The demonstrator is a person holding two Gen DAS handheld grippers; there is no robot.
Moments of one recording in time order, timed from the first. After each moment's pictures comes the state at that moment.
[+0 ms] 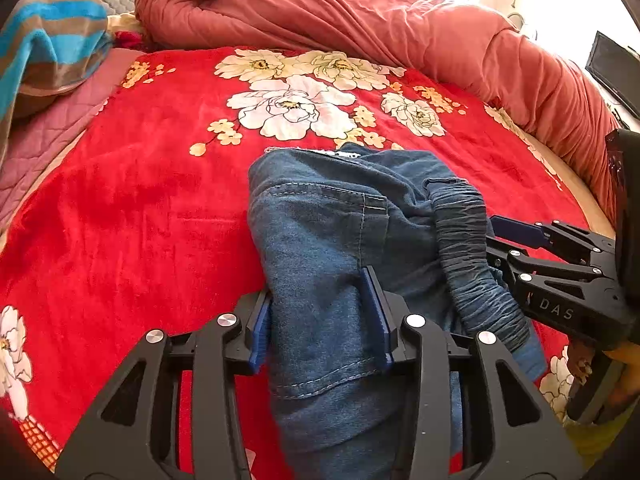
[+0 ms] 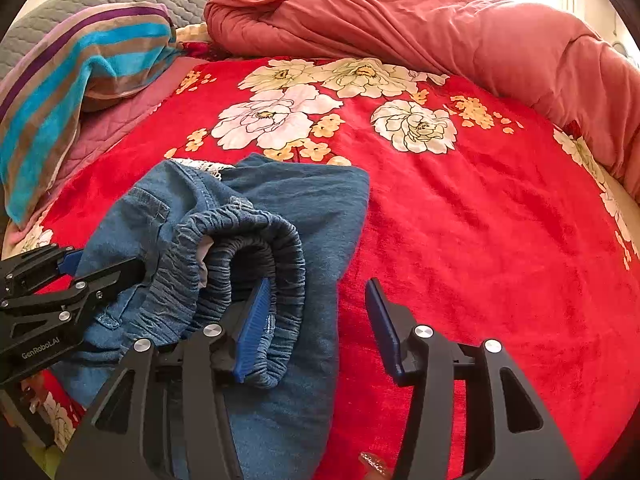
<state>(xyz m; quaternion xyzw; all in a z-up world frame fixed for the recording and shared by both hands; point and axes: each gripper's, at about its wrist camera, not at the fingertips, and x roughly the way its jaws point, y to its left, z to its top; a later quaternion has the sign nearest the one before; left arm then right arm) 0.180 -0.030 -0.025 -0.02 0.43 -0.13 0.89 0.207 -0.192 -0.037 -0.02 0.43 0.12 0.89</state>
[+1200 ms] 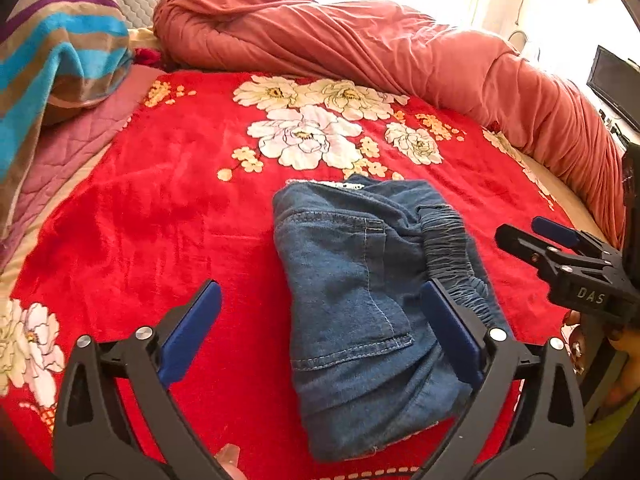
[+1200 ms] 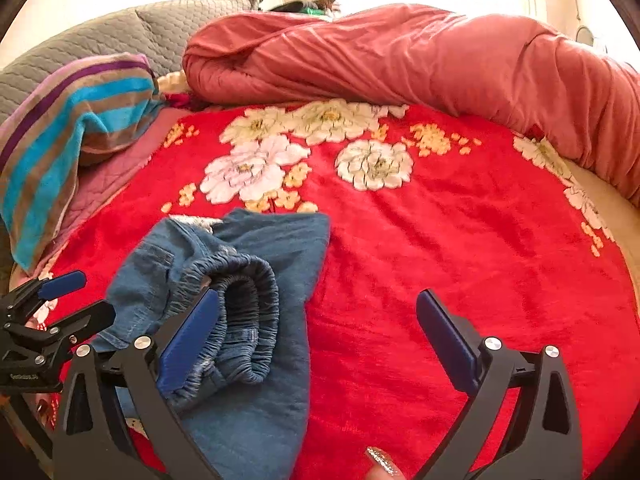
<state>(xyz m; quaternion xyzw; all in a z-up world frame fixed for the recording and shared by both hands) 0.160 -0.016 0.009 -0.03 0.40 -0.11 0.91 0.178 -0.219 0.007 0.03 0.36 0.08 0.93</state>
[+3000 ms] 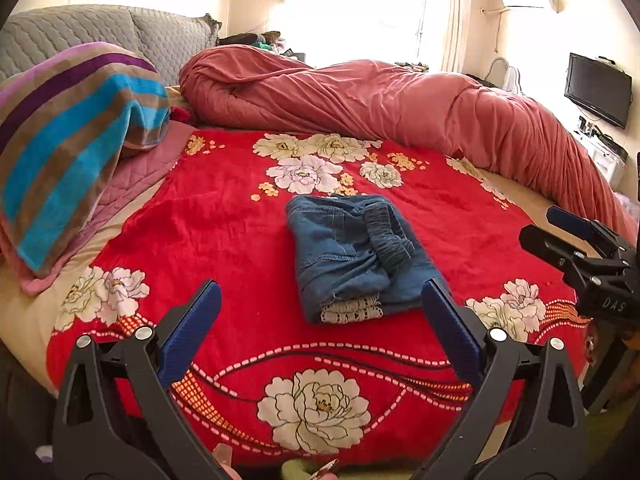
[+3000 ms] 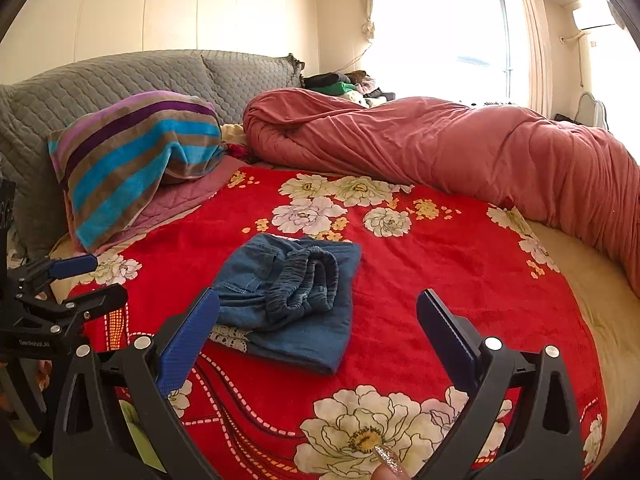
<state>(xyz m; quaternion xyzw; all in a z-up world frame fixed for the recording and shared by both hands) 0.003 -0.002 0.073 -0.01 0.31 -0.11 0.94 0.002 -0.199 0.075 -0.01 0.25 0.11 0.96</state>
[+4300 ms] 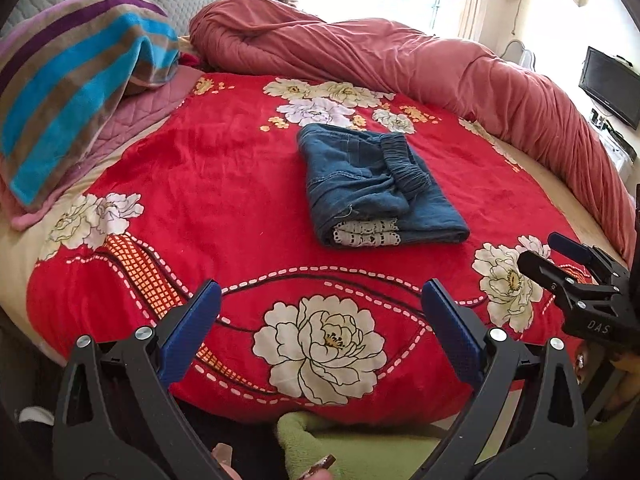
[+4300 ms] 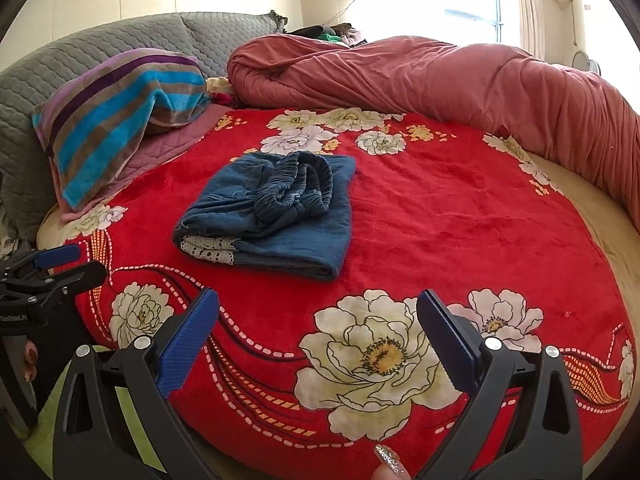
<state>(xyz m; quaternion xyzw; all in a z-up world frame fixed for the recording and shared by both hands) -0.012 0.010 0.018 -0.03 0.38 -0.09 0.92 -0.011 -0.200 0.003 0.00 0.33 0.09 0.94</state>
